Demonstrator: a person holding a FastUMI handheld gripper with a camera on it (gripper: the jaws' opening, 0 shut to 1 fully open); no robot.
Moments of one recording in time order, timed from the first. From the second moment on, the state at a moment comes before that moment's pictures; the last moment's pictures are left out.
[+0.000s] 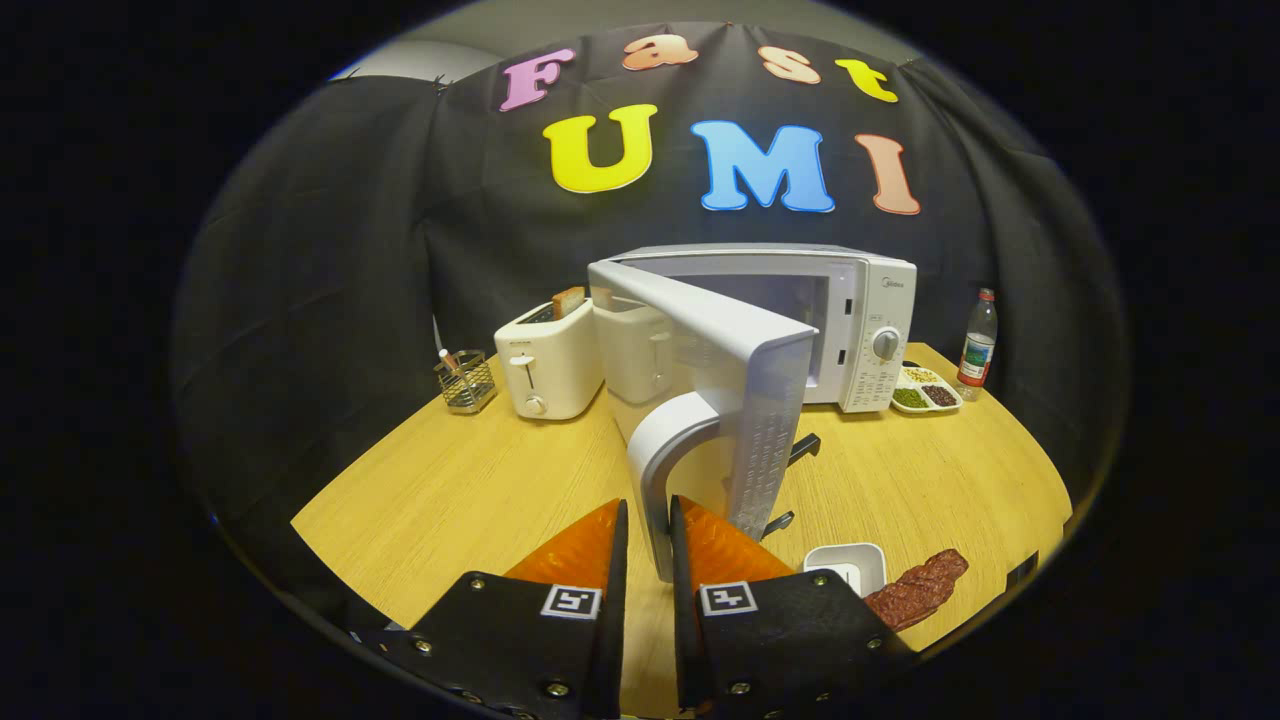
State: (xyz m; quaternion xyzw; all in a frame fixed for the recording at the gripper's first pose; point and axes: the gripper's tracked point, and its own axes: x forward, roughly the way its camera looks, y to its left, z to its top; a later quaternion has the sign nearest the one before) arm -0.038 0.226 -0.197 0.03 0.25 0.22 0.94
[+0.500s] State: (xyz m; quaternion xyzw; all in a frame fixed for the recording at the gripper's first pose) arm -0.078 0.287 -0.190 0.03 0.25 0.27 0.93
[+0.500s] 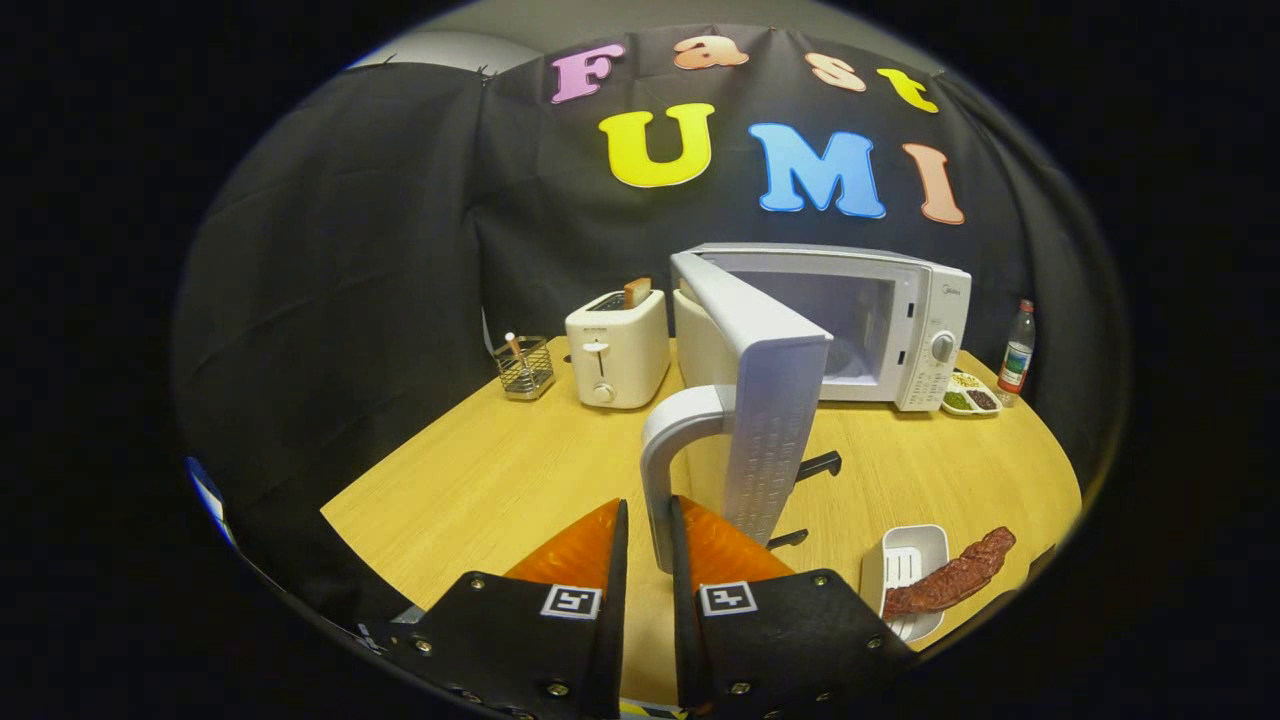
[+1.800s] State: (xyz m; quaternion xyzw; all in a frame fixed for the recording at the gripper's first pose) arm -0.079 0.201 -0.120 0.06 0.15 0.33 0.93
